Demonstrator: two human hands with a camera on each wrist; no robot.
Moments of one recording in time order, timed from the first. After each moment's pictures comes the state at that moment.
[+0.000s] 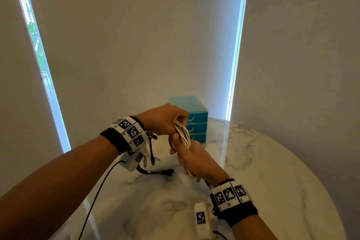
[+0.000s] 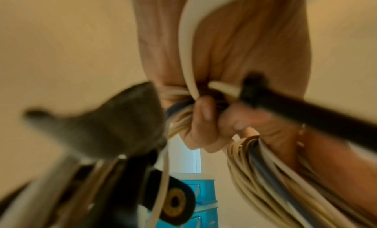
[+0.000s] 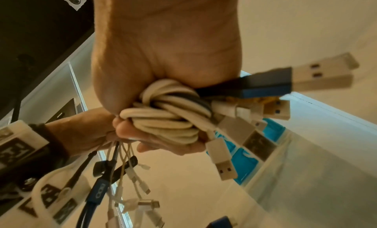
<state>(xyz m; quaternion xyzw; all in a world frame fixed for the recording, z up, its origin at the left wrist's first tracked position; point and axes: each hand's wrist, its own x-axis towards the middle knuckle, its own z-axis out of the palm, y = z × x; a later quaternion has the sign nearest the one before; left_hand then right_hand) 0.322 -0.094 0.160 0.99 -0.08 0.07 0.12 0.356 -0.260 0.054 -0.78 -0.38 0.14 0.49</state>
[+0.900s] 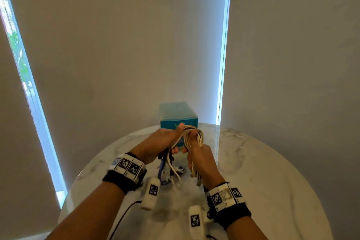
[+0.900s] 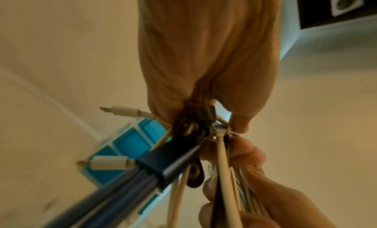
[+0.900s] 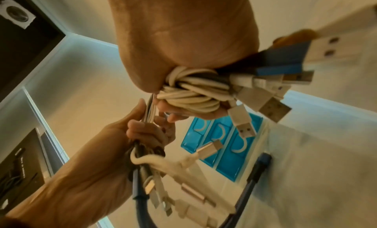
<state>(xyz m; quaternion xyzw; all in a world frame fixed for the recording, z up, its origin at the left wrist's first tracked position) 0.333 -0.118 0.091 0.82 0.02 0.10 0.57 0.378 -0.276 0.046 -0.71 -0.17 0.08 0.68</state>
